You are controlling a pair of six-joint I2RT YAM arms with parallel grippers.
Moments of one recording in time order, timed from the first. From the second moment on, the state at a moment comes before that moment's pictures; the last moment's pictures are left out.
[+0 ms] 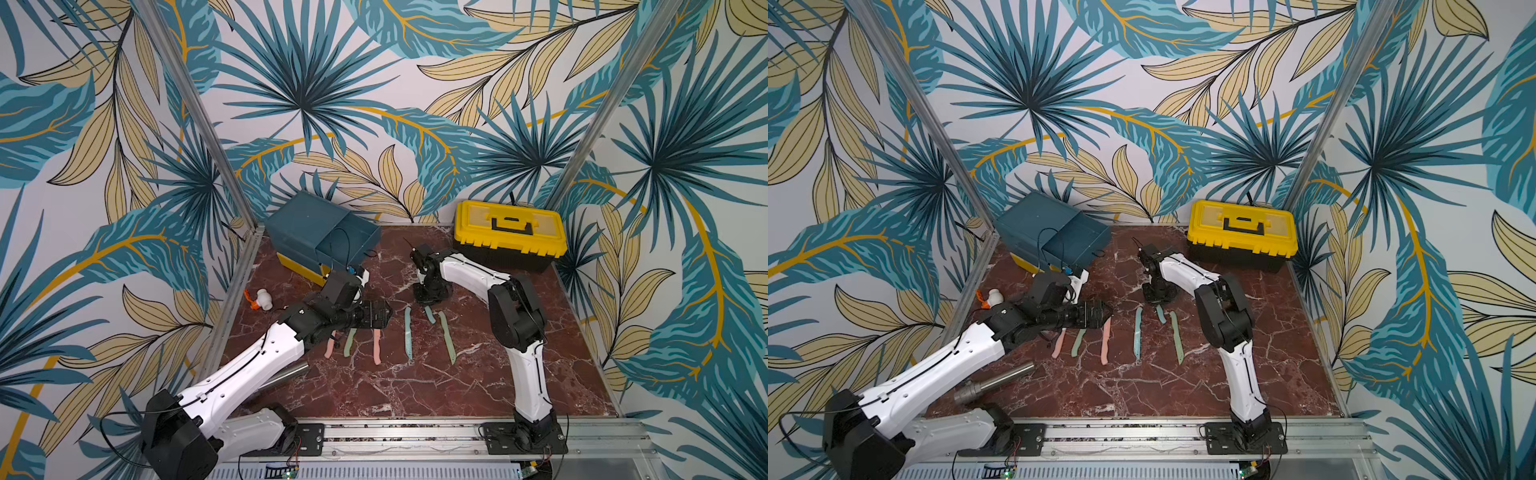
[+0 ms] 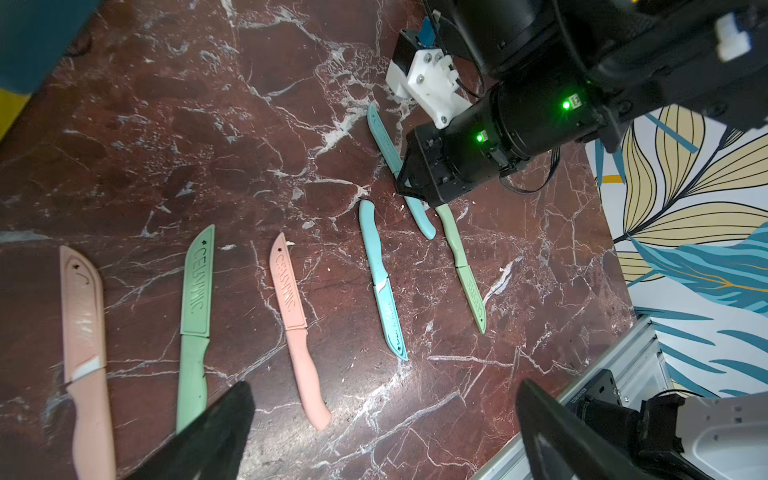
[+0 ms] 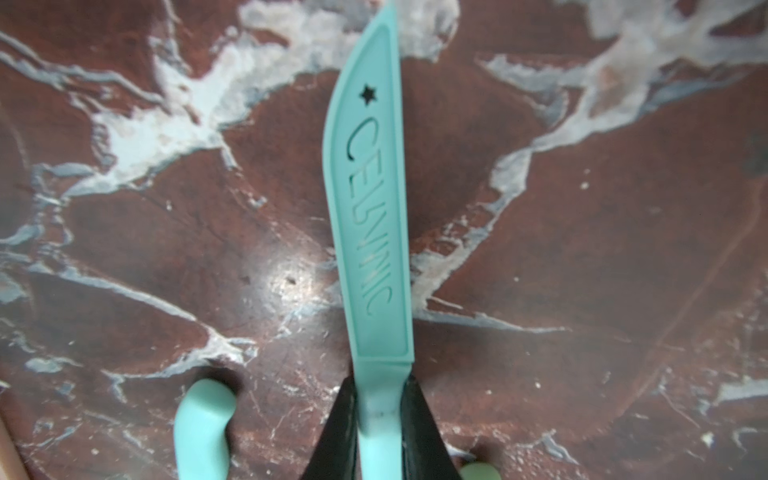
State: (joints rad) left arm -0.64 1.17 0.97 -0.56 0.14 -0.59; right arm 0.48 2.20 1.72 -0.99 0.01 0.32
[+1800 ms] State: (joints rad) left arm -0.40 1.20 1.31 -0.58 0.08 -0.45; right arm 0.44 2.16 2.33 -1.08 -0.38 1.10
